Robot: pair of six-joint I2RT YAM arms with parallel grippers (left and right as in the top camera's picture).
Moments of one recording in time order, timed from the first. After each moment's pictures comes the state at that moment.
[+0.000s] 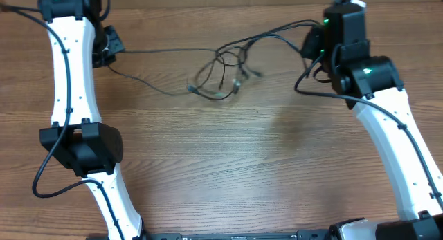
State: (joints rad) left arm 0.12 2.20 2.44 -1.64 -0.13 -0.42; right arm 0.22 1.54 1.54 -0.70 0.22 0.53
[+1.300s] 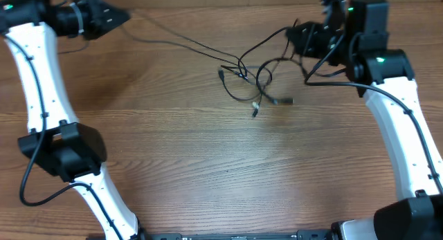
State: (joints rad) left arm 0.27 2.20 2.44 -1.30 1.05 -0.02; right arm 0.12 1.61 1.54 -0.60 -0.54 0.35
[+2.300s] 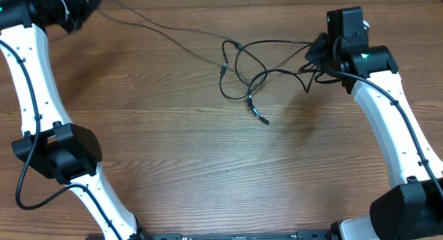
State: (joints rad) left arm 0.34 2.20 2.45 -0.93 0.77 -0.68; right arm 0.15 1.66 1.54 -0.78 0.06 0.60
